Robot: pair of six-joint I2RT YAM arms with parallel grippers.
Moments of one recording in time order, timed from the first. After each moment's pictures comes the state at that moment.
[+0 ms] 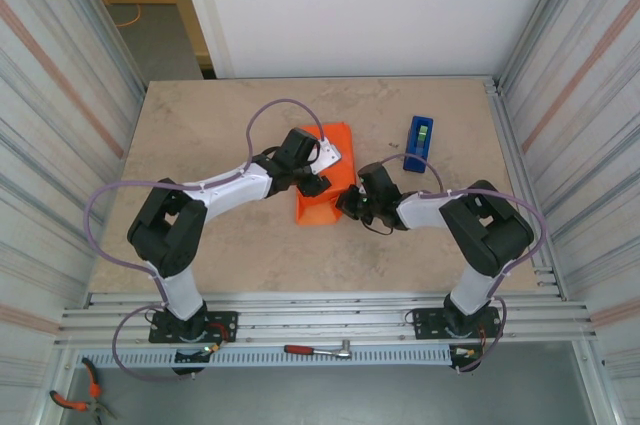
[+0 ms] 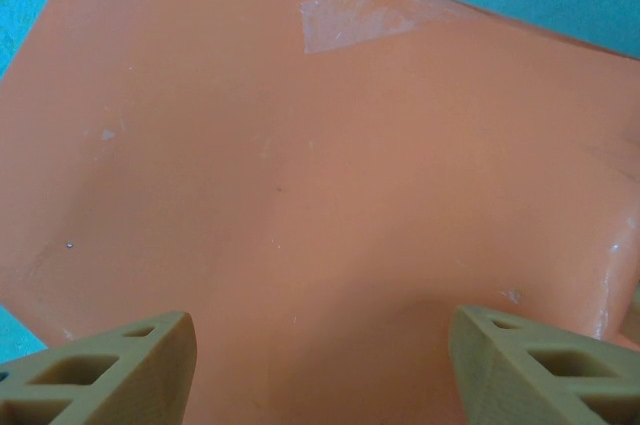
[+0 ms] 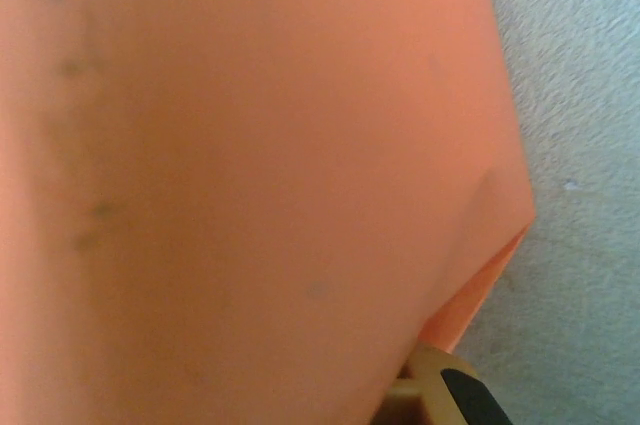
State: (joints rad) left arm -0.67 1.77 1.18 -0.25 -0.02 0.40; right arm 0.61 1.72 0.71 0.22 -0.26 1.06
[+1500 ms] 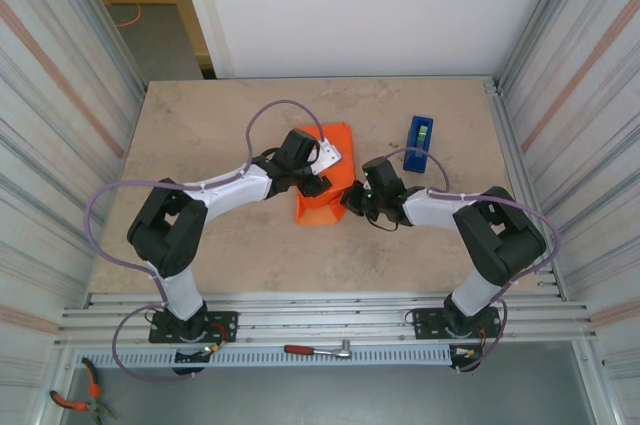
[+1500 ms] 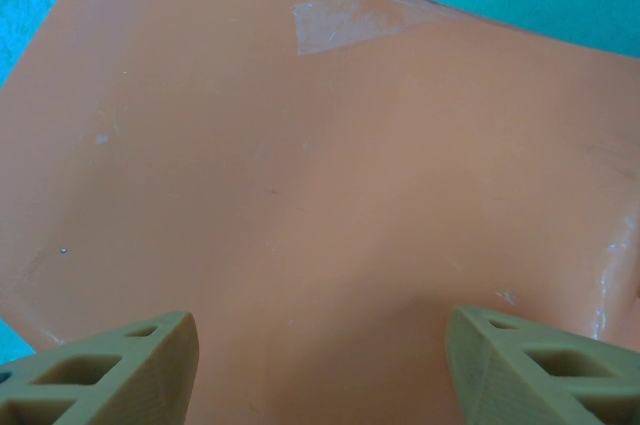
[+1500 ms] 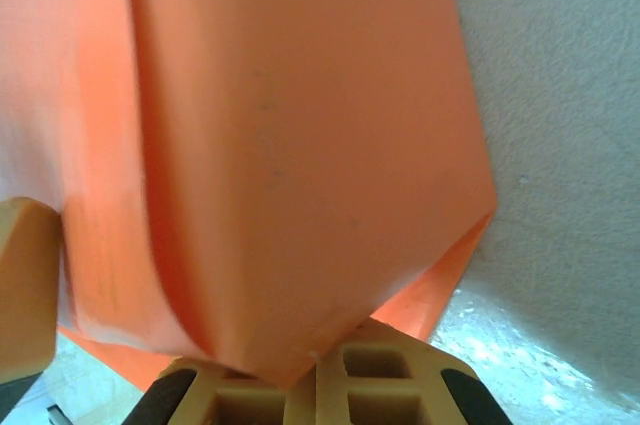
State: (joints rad) left arm -0.67 1.77 1.16 -0.22 -0.01 0.40; right arm 0.59 1.64 0.73 0.09 -0.26 1.02
